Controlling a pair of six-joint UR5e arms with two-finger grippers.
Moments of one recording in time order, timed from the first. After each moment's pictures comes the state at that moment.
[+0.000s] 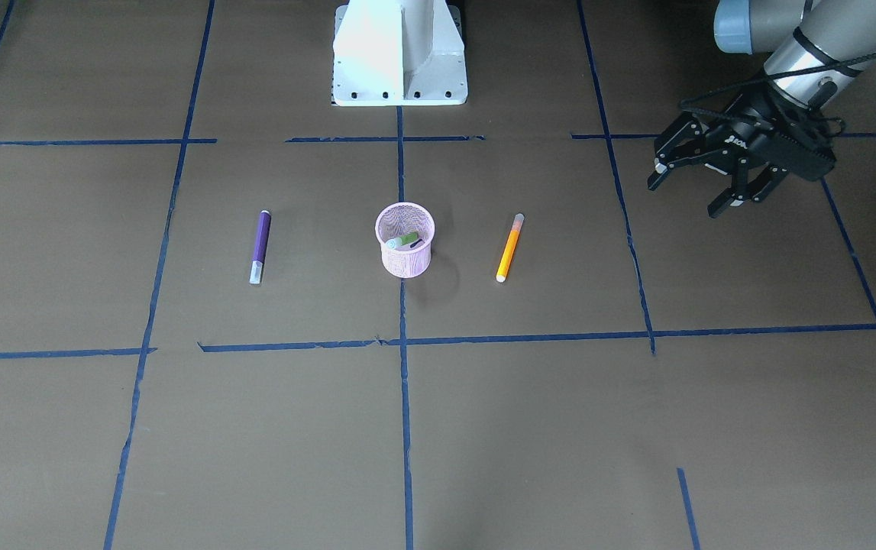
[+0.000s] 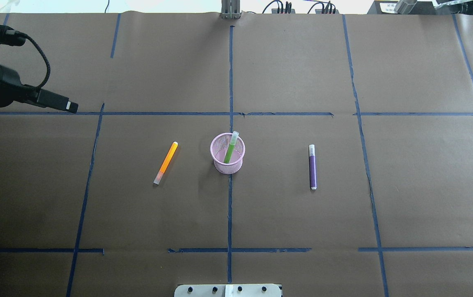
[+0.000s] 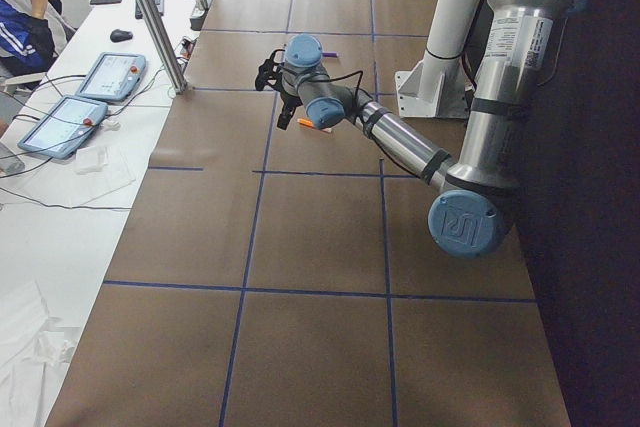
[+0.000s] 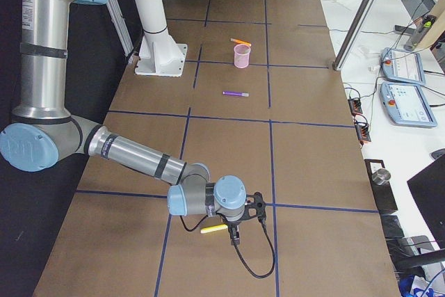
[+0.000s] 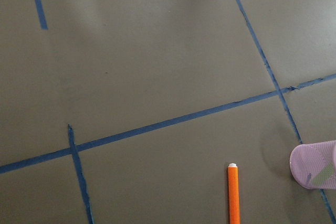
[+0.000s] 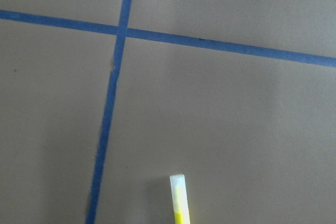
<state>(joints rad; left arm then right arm) -1.00 -1.70 -1.98 -2.04 -2.24 -0.76 1.52 -1.70 1.31 -1.05 2.33 -0.07</state>
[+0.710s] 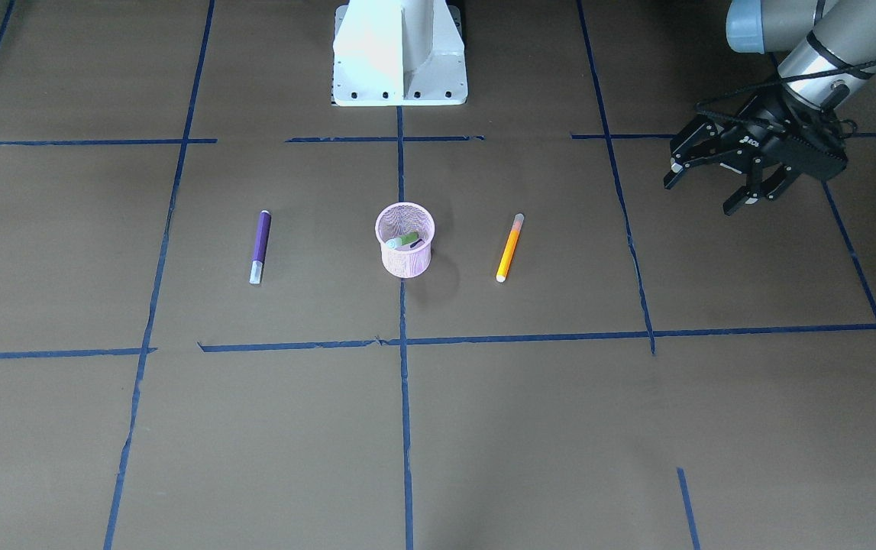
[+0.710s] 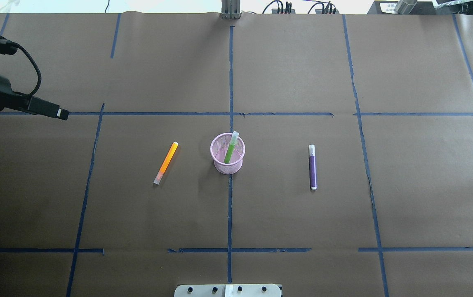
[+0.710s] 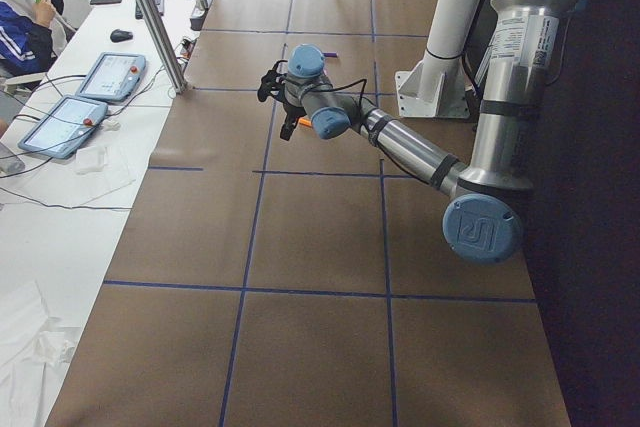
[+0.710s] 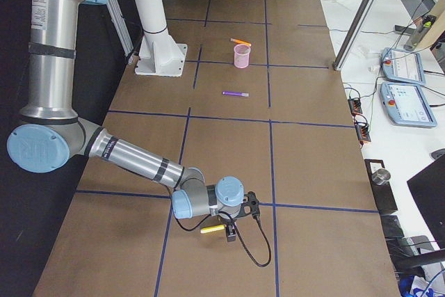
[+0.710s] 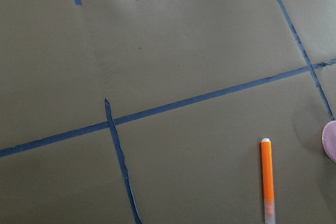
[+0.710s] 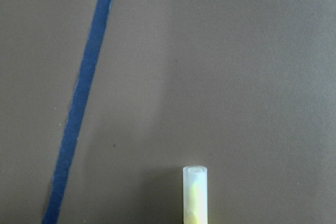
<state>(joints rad) -1.00 -1.66 -1.98 -2.04 -2.25 -0.73 1.38 -1.69 1.25 -0.97 2.29 0.00</state>
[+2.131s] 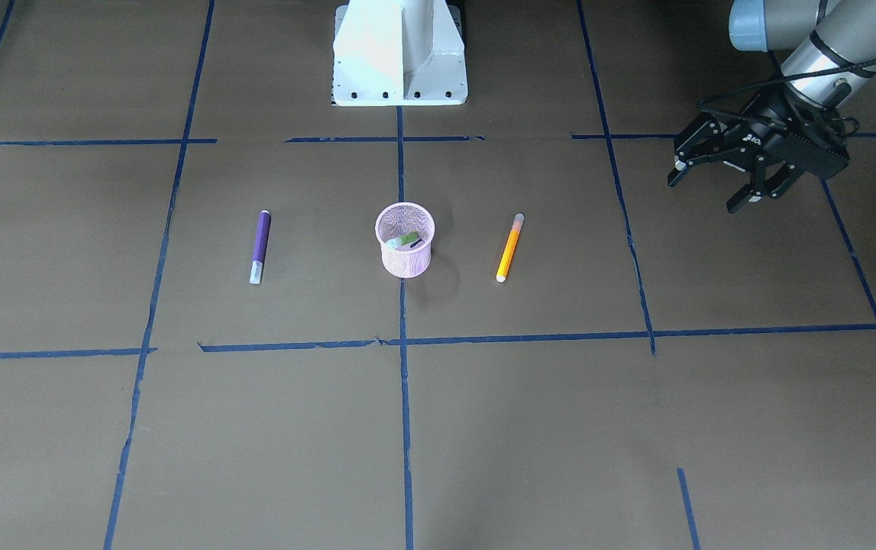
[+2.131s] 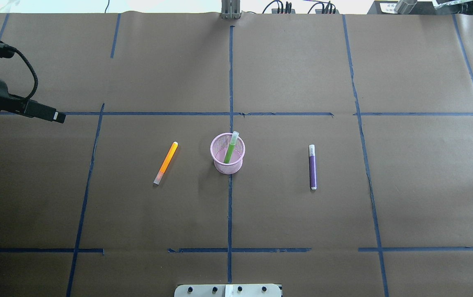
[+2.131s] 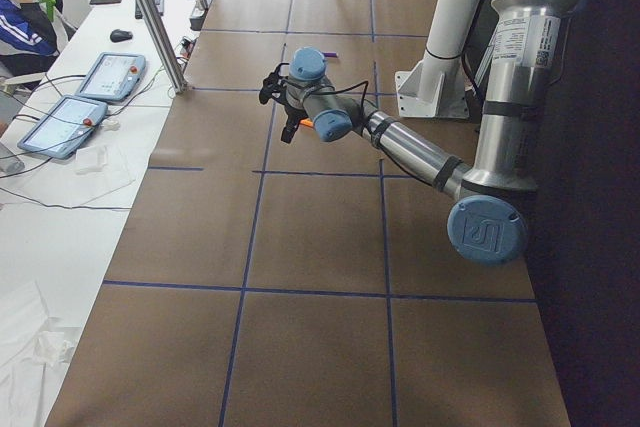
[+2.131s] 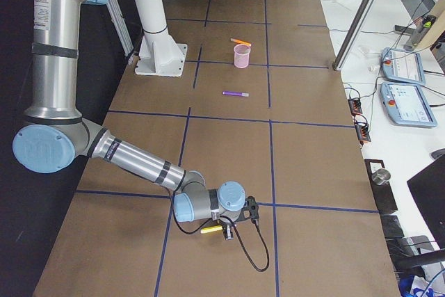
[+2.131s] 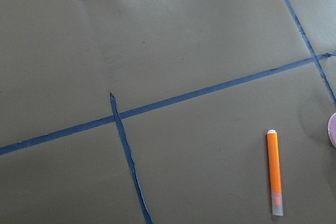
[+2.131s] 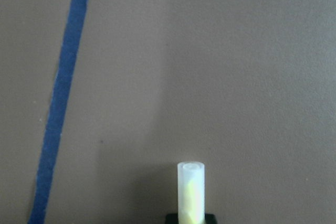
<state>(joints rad) -1.00 -1.65 -1.98 -2.05 -2.25 -0.71 1.37 -1.67 1.20 -0.97 2.32 0.01</state>
